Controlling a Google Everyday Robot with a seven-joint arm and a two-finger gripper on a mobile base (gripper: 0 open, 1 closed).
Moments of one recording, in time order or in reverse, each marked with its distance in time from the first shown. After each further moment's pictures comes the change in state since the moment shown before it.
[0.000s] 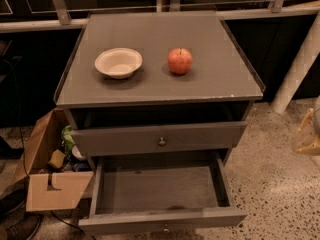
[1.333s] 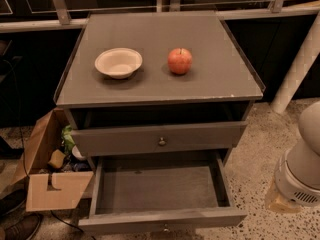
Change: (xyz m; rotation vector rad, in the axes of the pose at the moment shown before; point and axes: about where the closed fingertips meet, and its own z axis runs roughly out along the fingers) arm 0.005 0.088 0.123 -0.235 0.047 0.082
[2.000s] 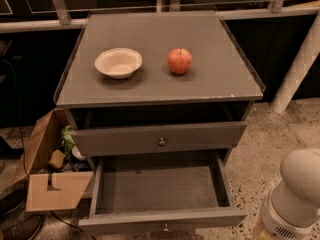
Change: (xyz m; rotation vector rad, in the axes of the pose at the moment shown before) arm 0.005 0.045 0.086 -0.120 -0.020 0.083
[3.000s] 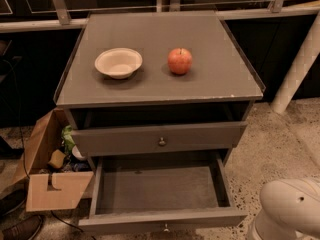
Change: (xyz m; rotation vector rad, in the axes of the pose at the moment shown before) arm 0.012 0.026 0.091 -0.114 0.034 0.118
